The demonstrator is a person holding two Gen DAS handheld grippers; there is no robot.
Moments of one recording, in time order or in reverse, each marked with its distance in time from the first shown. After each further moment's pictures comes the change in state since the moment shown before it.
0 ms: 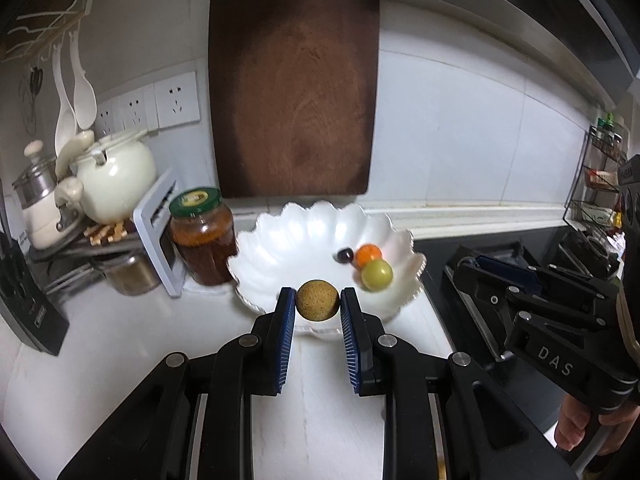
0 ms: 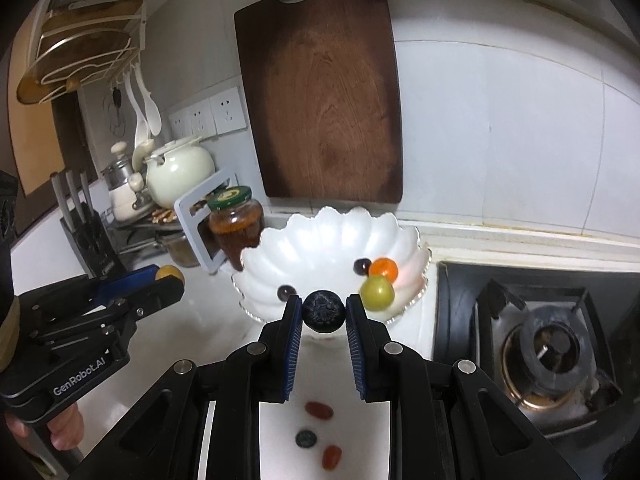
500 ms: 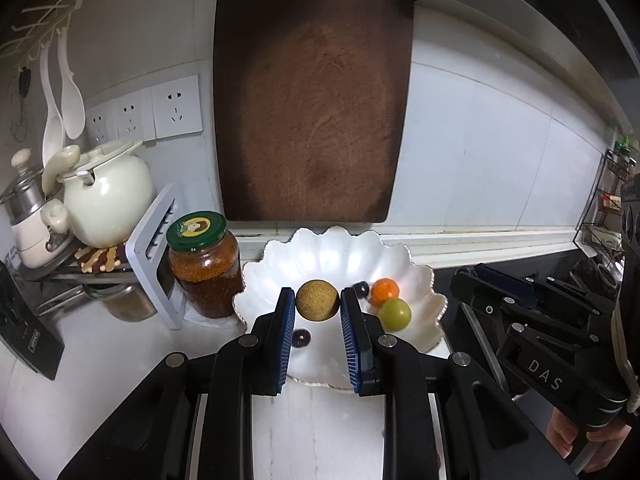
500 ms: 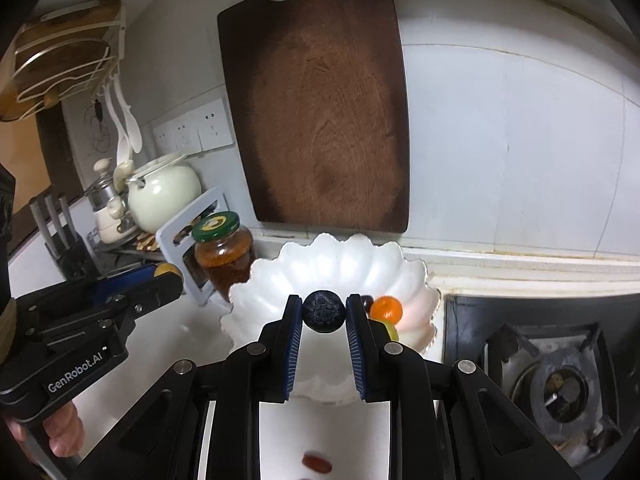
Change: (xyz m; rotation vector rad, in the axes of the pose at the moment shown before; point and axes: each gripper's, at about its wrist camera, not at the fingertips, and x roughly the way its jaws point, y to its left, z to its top) left arm 0.042 0.022 0.048 -0.037 0.008 0.002; right arm 0.045 -0.004 0.048 0.006 -0.003 -0.009
